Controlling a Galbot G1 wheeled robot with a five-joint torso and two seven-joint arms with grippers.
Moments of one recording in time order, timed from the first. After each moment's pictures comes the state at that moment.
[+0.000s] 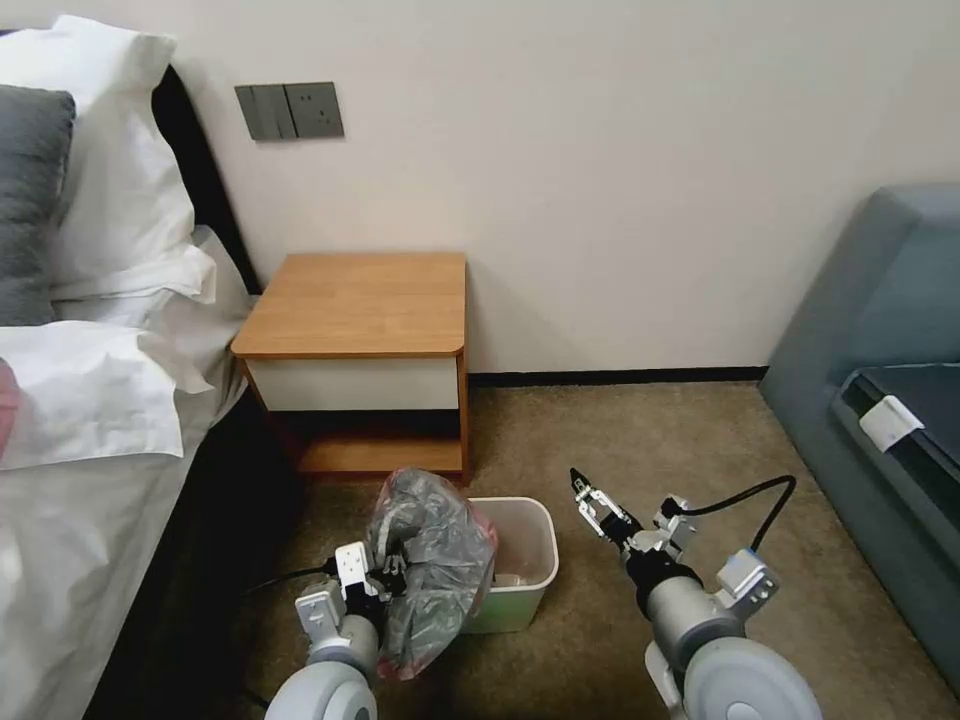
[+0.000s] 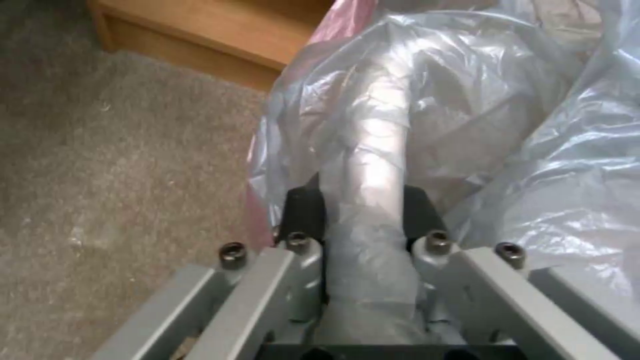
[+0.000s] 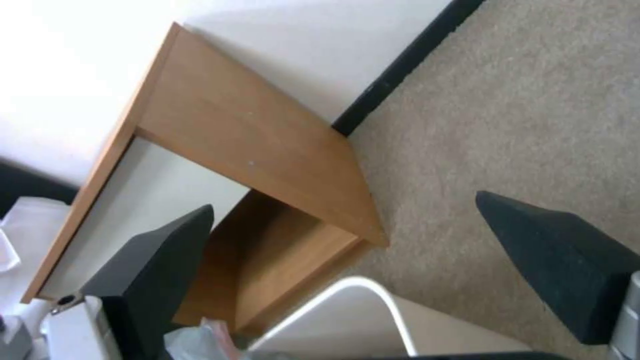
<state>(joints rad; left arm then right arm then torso) 1.65 -1.50 -0.39 -2.06 -0.43 0.44 -0.30 -1.59 1.25 0.29 2.29 1.07 -0.19 0.52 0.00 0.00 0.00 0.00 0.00</state>
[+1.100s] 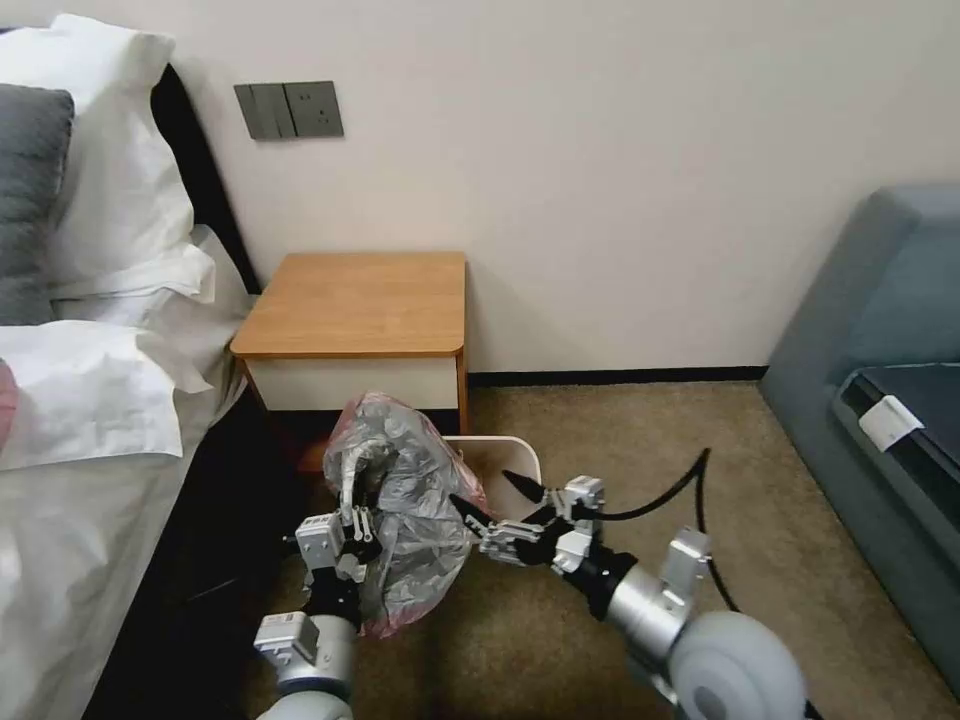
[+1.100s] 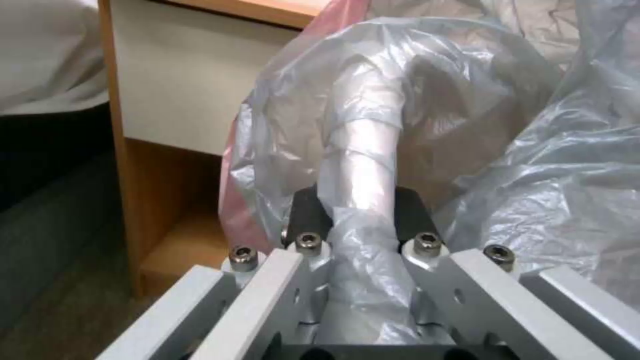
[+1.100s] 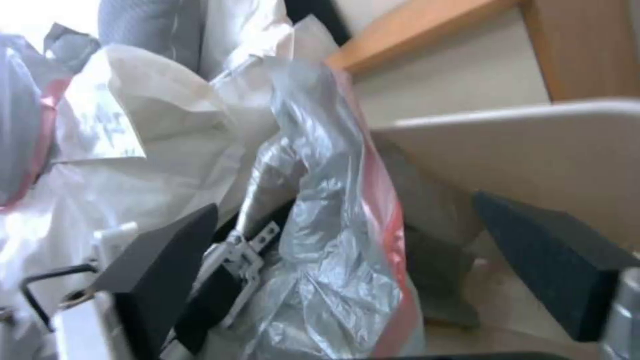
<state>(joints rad) 1.75 -1.47 -0.39 -2.17 -0.19 -0.07 -0.21 -1.46 1.17 0.17 2.21 0.71 -0.34 -0.19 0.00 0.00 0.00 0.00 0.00</state>
